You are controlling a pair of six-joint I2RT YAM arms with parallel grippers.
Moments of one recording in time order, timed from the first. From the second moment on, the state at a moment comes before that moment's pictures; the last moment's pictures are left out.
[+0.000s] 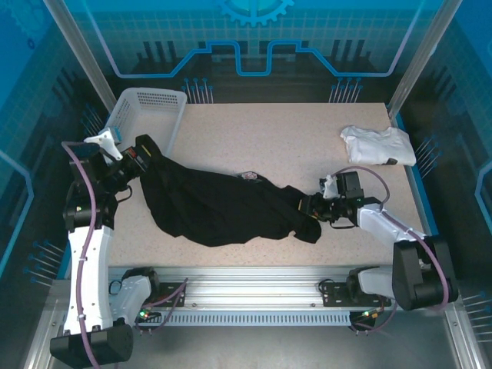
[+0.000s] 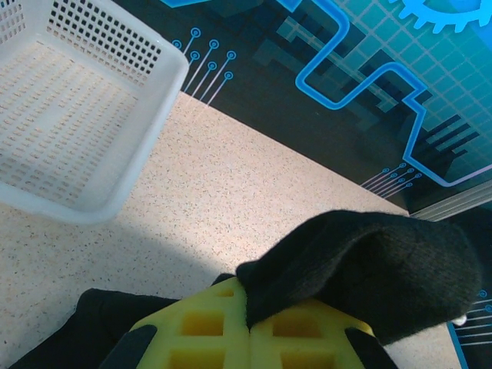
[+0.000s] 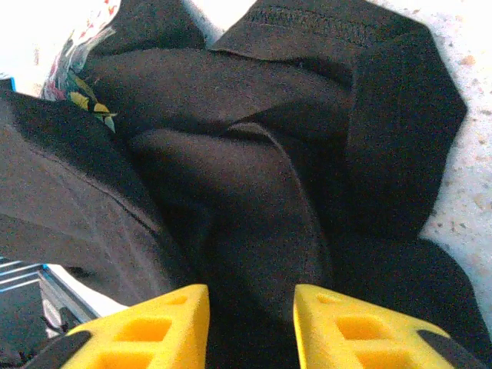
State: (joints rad) left arm 0.22 0.86 1.06 -0.60 0.40 -0.51; right arm 0.14 1.27 0.57 -0.31 -0.62 0.55
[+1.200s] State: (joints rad) left arm 0.22 0.88 1.04 -0.52 0.47 -0.56; right arm 0.16 1.27 0.63 -0.46 -0.61 0.59
